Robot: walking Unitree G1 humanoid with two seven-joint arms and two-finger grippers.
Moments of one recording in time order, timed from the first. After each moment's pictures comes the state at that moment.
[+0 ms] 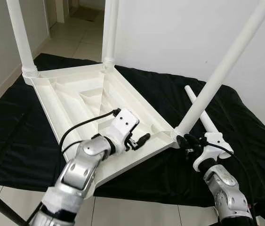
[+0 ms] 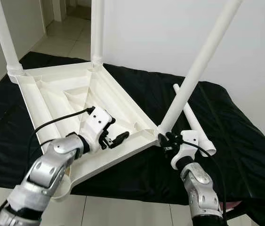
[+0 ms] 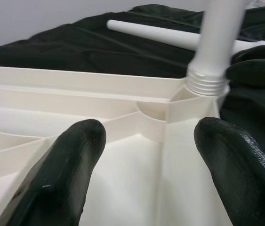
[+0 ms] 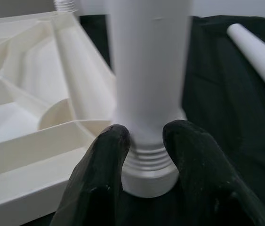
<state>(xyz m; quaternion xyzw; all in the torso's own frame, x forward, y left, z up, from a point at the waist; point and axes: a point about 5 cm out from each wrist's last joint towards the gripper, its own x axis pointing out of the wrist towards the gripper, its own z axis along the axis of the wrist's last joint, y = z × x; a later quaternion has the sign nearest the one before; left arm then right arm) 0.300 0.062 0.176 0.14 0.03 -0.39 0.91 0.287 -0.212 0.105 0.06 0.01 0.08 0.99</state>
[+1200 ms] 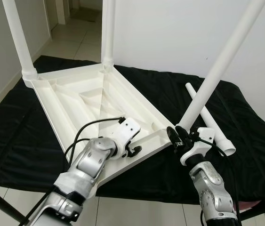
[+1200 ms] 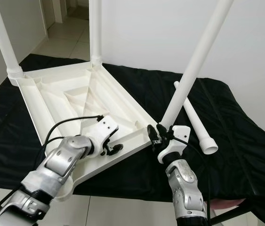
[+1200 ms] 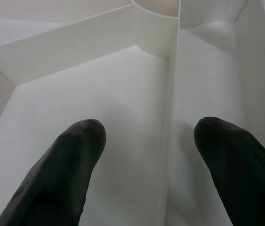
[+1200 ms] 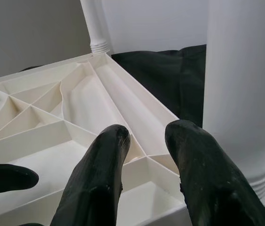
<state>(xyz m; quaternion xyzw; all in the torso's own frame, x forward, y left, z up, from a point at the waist) 0.320 0.047 0.133 0.18 0.19 -0.38 0.89 0.280 -0.165 0.129 0.12 -0.06 0.12 0.98</state>
